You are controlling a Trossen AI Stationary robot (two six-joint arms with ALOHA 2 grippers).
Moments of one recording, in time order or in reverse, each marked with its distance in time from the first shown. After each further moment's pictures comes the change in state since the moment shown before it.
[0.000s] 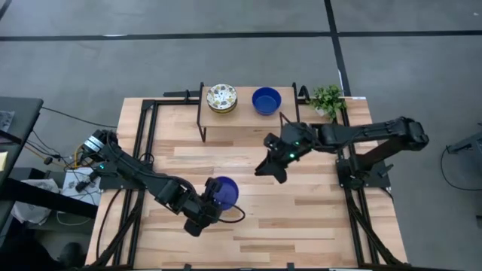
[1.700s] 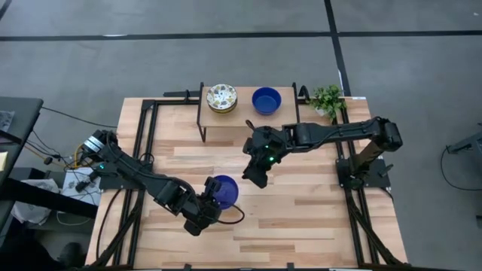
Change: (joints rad) left arm -0.012 0.000 0.000 -0.008 -0.050 0.023; right arm -0.003 0.298 0.346 -0.284 0.003 -0.142
